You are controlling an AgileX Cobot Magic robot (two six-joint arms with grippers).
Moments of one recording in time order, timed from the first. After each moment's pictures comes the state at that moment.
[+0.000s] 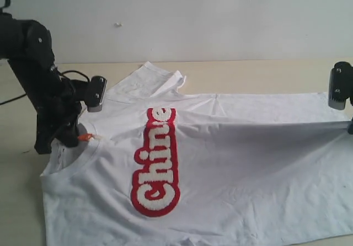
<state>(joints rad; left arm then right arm) -0.29 2.01 -1.37 -0.09 0.95 1.35 -0.29 1.74 -1.05 0.05 0.71 -1.33</state>
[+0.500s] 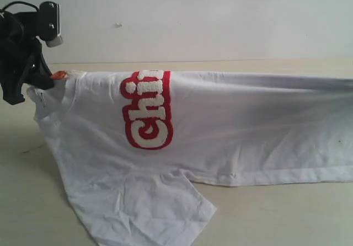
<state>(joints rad) -0.16 1.75 -1.37 -0.20 0.89 1.35 -0.29 1.49 -1.07 0.03 0.79 -1.30</state>
